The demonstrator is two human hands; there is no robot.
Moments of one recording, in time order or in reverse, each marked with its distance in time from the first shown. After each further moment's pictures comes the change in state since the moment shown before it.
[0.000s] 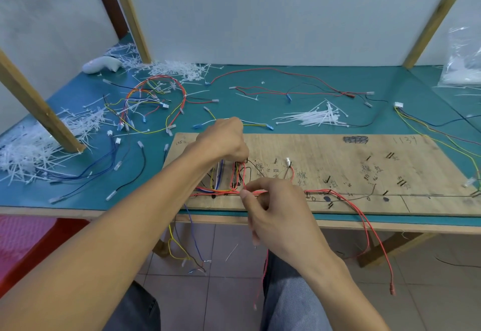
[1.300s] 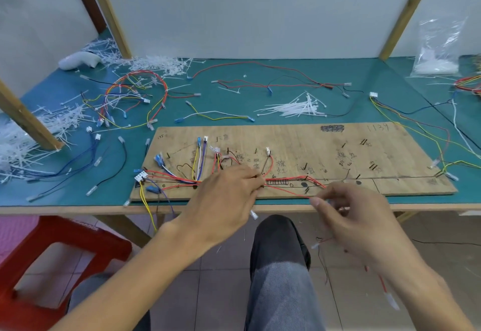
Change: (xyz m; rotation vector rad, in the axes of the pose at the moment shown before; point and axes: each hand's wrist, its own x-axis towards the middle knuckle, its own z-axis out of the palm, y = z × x) left_hand -0.118 0.002 0.072 0.008 0.257 0.623; right_hand -0.051 0.074 -0.107 -0.173 0.175 0.094
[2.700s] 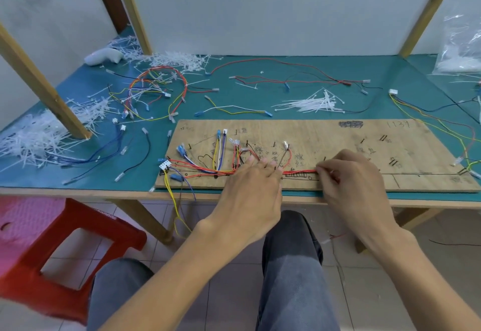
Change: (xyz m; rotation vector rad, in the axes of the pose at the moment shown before) left_hand -0.008 0.021 0.010 0.176 -0.054 -0.098; right_hand 0.041 -0.004 0.033 -0.433 0.267 -0.245
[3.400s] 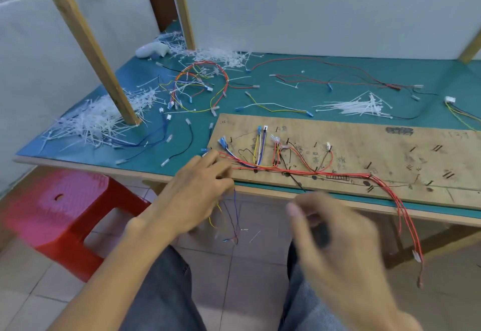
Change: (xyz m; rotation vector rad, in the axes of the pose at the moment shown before) left_hand -0.088 -0.123 -0.046 0.178 0.021 0.063; right_hand -0.085 -0.120 -0.012 0.490 0.034 -0.188
